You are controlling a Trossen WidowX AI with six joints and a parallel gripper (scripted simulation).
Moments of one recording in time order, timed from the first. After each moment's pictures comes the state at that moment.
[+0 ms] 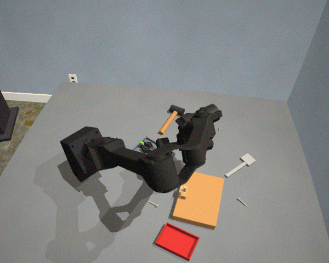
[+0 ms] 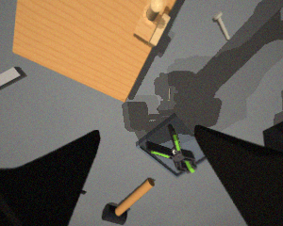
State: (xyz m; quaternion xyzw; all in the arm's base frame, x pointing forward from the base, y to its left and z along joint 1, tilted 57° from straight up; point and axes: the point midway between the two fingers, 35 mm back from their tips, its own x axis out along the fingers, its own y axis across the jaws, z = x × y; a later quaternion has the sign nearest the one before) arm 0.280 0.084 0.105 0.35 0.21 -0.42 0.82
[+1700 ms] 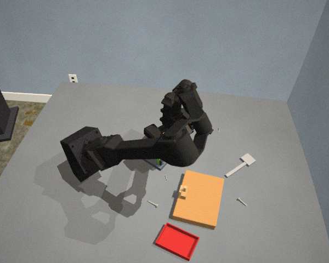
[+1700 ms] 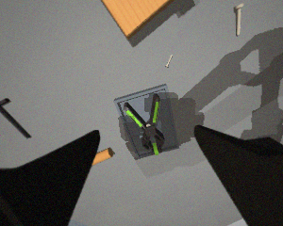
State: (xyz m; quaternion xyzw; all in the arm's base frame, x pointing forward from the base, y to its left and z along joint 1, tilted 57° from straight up) arm 0.240 0.136 0.049 0.15 0.28 -0.37 0.88
